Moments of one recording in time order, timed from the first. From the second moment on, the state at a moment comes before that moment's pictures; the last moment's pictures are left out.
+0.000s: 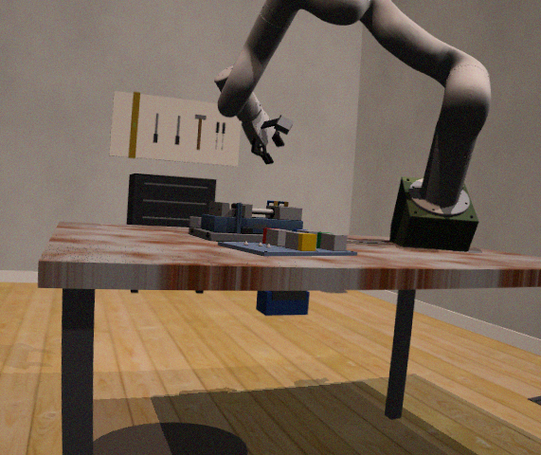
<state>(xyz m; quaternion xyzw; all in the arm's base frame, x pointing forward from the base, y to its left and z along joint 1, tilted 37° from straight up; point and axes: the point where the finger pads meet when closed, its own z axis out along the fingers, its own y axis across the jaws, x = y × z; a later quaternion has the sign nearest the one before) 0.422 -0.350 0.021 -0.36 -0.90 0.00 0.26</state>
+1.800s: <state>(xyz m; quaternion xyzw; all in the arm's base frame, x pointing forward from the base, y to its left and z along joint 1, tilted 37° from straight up) 0.432 -0.268 0.095 -0.54 -0.80 -0.24 0.12</state>
